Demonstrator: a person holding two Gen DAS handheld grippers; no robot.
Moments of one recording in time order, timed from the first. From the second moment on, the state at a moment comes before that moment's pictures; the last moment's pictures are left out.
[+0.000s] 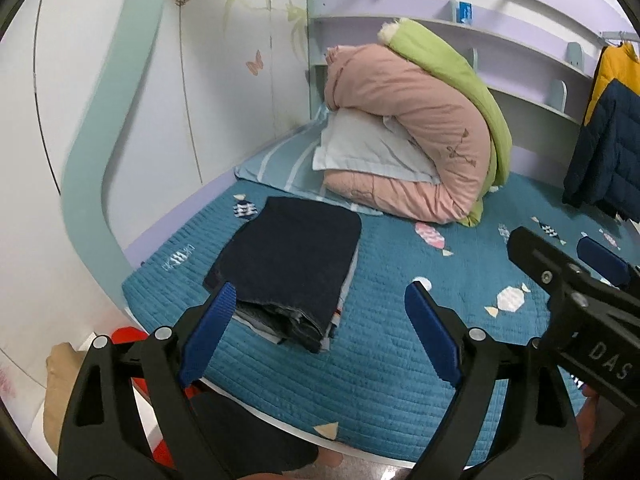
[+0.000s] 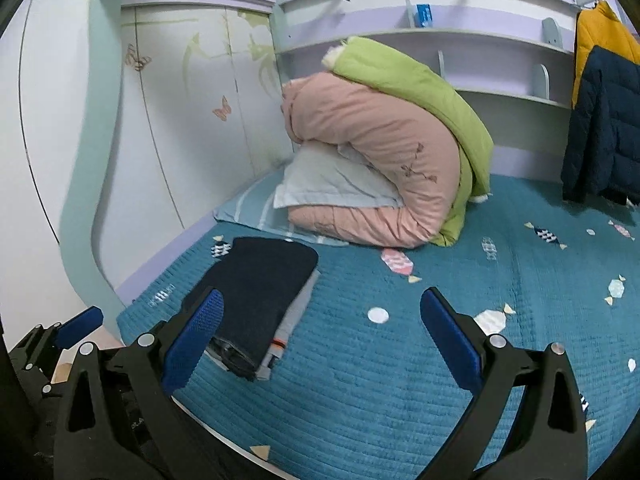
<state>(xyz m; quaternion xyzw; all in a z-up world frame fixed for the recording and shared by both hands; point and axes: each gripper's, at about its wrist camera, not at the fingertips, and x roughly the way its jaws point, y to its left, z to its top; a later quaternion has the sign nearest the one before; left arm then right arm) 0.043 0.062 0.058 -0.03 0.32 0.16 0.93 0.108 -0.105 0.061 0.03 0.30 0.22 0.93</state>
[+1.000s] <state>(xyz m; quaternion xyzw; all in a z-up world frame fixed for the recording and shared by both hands) 0.048 0.063 0.044 -0.03 0.33 0.16 0.93 0.102 -0.094 0.053 0.02 0.29 0.24 0.93</state>
